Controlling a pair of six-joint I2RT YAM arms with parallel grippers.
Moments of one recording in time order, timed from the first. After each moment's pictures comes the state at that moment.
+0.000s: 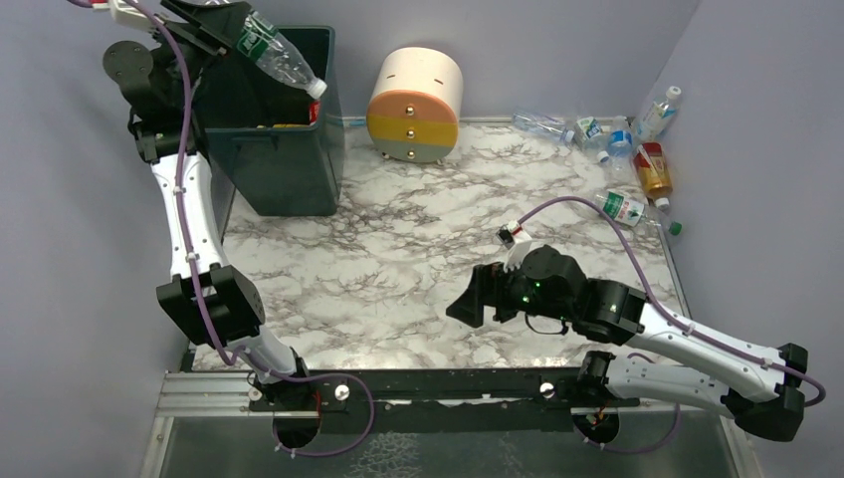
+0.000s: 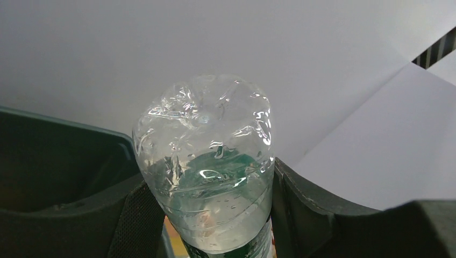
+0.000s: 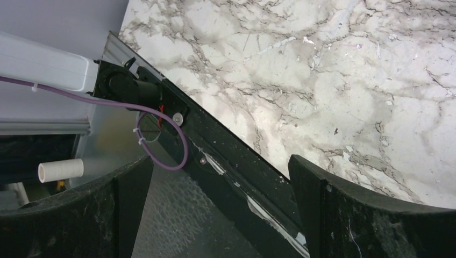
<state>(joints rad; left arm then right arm) 0.32 1.64 1.85 0.21 0.64 -1.02 1.08 0.86 0.83 -0.50 0.03 0.77</state>
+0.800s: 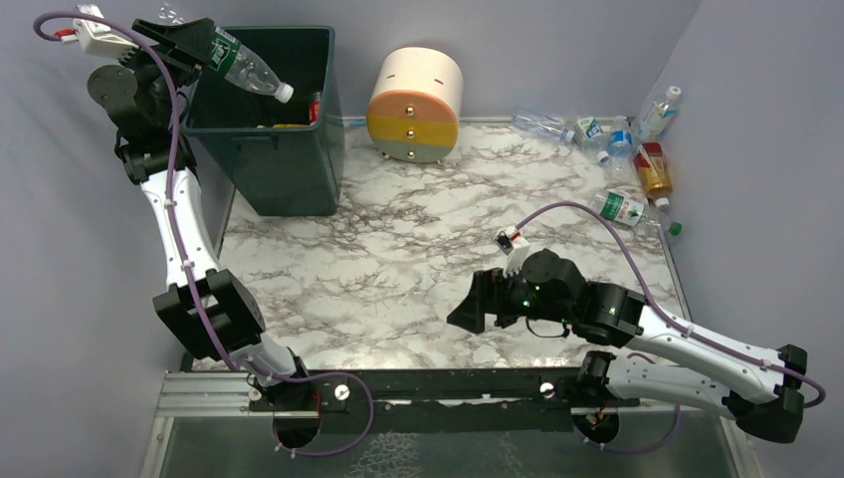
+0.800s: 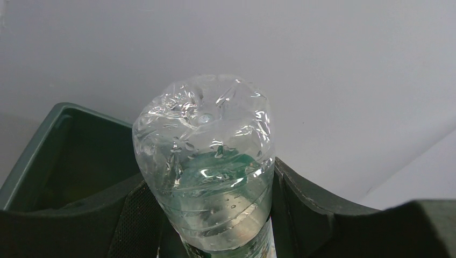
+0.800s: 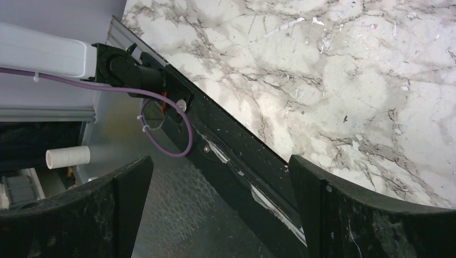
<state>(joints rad) 0.45 1.58 1.69 0.28 0.52 -0.91 1.08 0.84 0.80 -0.49 -0.02 0.79</state>
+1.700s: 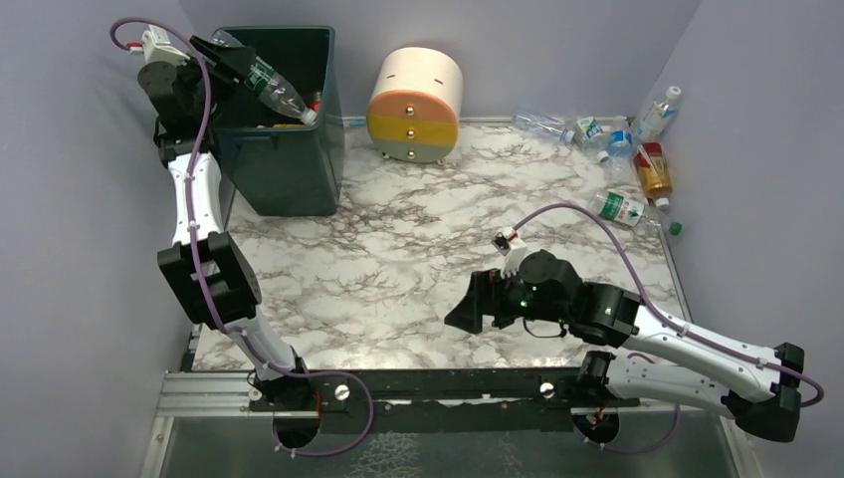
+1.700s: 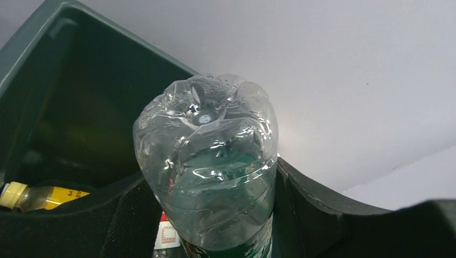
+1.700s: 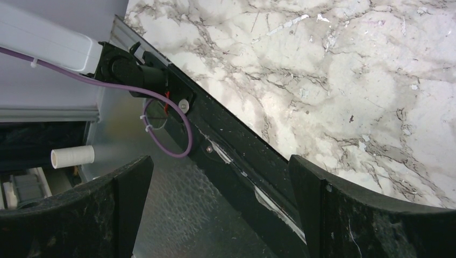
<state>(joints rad) 0.36 1.76 1.70 0.20 0.51 -0.83 1.08 0.85 0.78 -0.46 -0.05 0.81</state>
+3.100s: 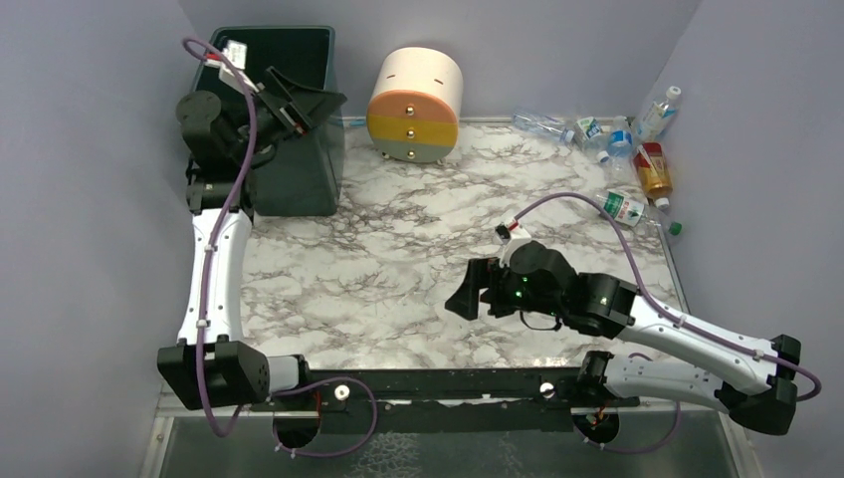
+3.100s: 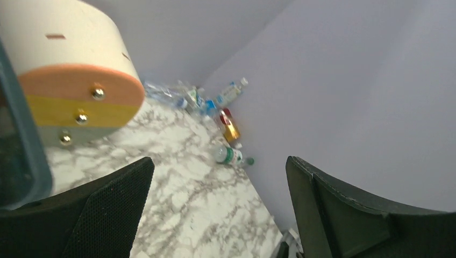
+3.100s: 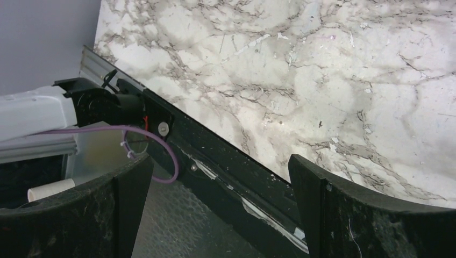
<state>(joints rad) 0.13 1.29 1.43 0.03 0.80 -0.90 1.08 0.92 0.88 -0.57 0.10 0.83</state>
